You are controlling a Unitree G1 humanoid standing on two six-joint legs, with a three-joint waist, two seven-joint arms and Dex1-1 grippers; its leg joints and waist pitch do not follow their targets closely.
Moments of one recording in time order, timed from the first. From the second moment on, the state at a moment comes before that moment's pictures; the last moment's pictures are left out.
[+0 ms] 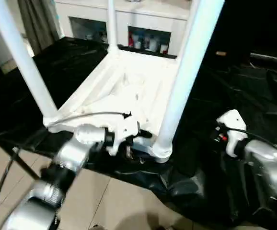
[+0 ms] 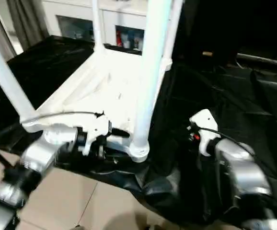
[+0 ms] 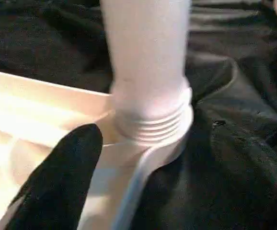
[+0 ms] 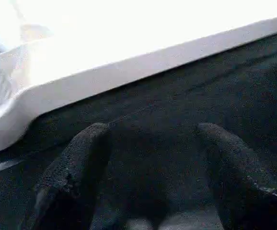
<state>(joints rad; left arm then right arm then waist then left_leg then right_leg) -0.64 0.35 -0.37 0.57 -0.07 -0.06 -1.18 -0.26 -0.54 0.00 0.24 0.16 0.24 0.78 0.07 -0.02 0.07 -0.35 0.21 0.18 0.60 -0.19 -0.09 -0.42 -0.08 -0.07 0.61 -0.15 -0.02</state>
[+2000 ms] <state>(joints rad) -0.70 0.23 -0.33 0.72 0.12 0.11 -1.04 -0.14 -0.60 0.04 -0.01 0.20 0.42 0.78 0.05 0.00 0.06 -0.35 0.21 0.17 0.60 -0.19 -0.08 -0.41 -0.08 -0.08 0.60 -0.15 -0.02</state>
